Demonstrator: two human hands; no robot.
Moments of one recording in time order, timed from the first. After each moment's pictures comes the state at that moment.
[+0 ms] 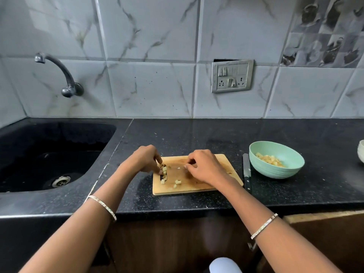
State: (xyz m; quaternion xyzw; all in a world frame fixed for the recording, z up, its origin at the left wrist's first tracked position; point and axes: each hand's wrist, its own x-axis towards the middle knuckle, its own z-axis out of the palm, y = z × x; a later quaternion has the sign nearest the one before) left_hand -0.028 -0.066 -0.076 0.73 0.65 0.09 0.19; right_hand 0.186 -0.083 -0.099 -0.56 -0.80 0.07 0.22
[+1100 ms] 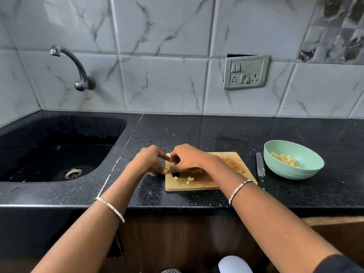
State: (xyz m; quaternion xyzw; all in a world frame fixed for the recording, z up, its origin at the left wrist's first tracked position) left_hand -0.046 -0.071 -0.090 0.65 0.68 0.15 0.29; right_hand 0.112 -0.041 -0.087 -0.45 -0.89 0.11 0.02
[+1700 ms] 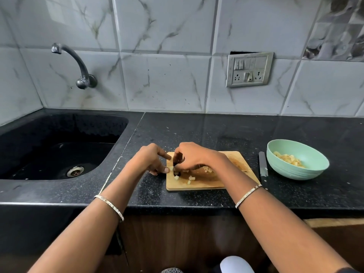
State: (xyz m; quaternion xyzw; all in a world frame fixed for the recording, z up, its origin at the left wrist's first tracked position) left_hand -0.048 -0.072 -0.087 0.63 0.69 0.16 0.32; right_hand 0.118 -0.037 -0.080 -0.45 -0.88 0.14 0.00
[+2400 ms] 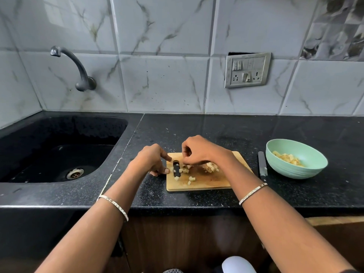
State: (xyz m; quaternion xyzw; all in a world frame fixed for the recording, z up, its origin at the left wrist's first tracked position) left_hand -0.043 -0.065 -0.088 0.64 0.70 0.12 0.28; right_hand 0.135 -0.039 -0.069 -0.49 -0.86 0.13 0.07
